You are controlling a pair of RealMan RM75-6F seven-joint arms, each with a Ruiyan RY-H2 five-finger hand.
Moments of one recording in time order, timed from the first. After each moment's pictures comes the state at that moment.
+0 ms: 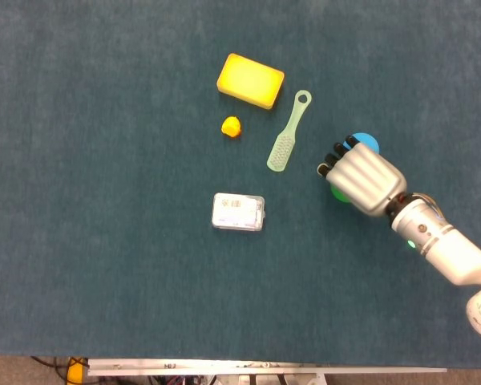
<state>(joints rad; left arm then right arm) 0.04 -1.11 0.00 -1.45 1.48 1.49 -0.20 0.80 -1.48 -0.08 -1.61 -1.17 0.95 -0.83</state>
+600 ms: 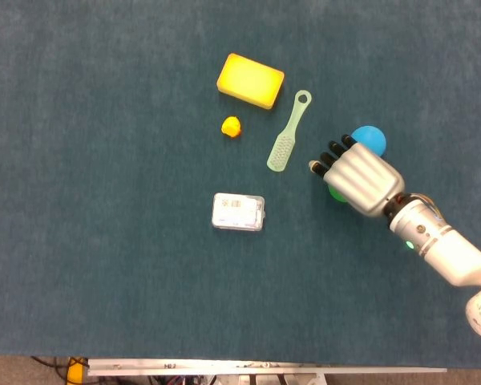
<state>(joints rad) 0.03 -1.10 0.00 -1.45 1.48 1.49 -0.20 0.79 -1.48 -0.06 -1.63 -1.18 0.95 -0.83</state>
